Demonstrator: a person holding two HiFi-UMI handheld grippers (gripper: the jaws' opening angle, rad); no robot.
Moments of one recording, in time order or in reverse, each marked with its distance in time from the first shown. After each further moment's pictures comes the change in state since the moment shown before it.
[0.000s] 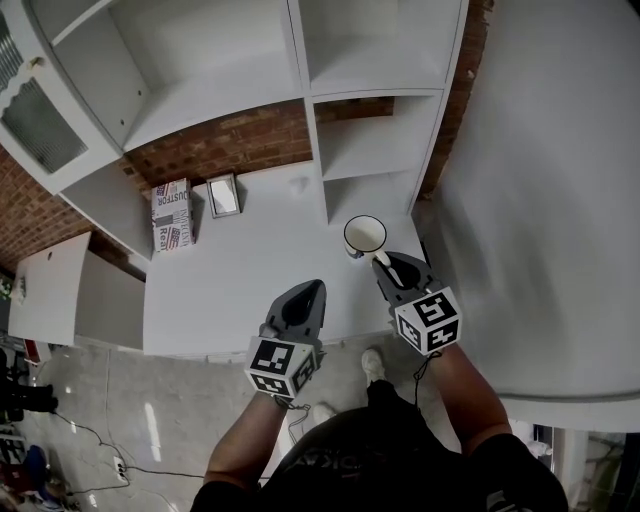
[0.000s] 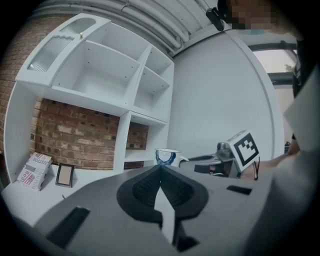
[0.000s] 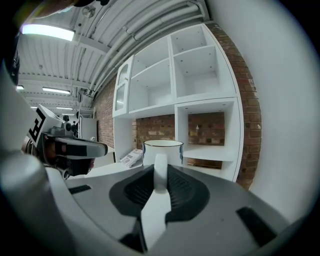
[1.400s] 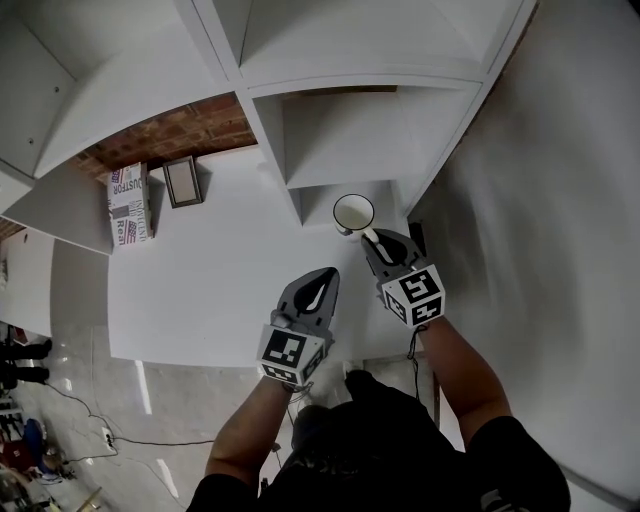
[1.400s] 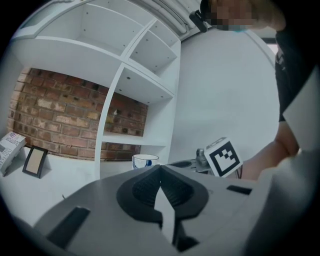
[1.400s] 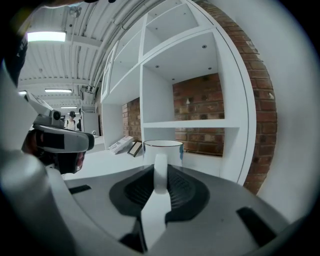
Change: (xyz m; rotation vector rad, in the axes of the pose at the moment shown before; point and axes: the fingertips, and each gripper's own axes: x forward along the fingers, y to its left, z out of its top) left arm 0.199 0.023 -0.075 -0.024 0.036 -0.022; right arm 0.151 -0.151 -0.104 0.007 0.073 0.096
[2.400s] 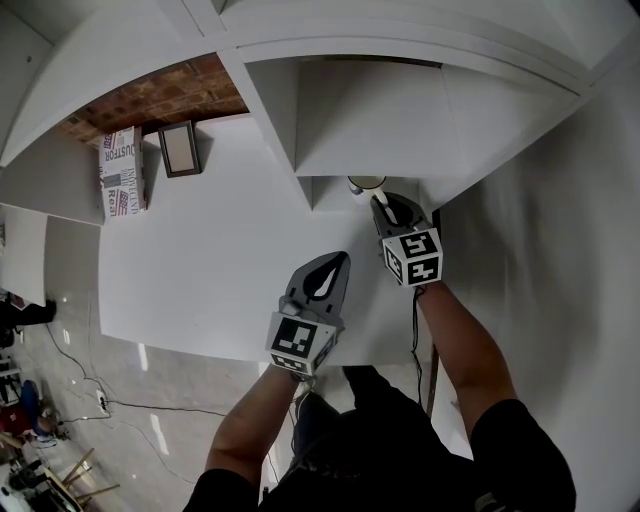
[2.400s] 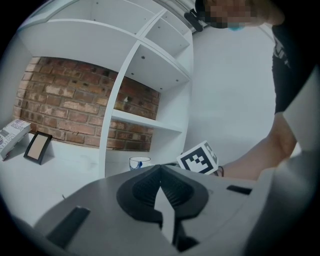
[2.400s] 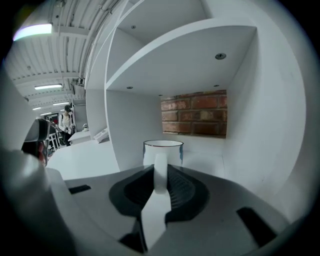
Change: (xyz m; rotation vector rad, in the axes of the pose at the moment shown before) left arm 0.046 0.041 -0.052 -0.055 0.048 0.088; right arm 0.108 -0.061 -0.065 0.040 0.106 -0.041
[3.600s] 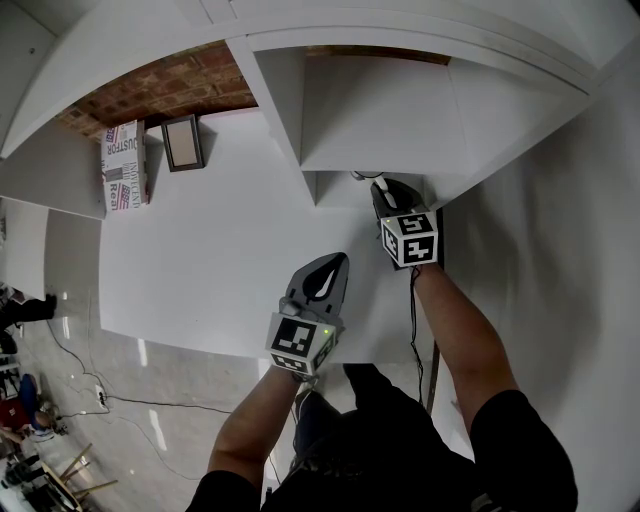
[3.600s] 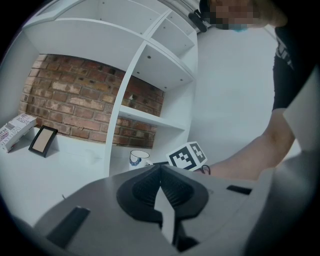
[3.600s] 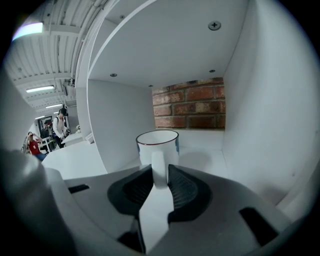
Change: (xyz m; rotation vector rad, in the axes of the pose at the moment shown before) left arm -0.009 0.004 -0.012 -0.048 0.007 0.029; right arm 0.032 -0.015 -0.011 0.050 0.032 -0.043
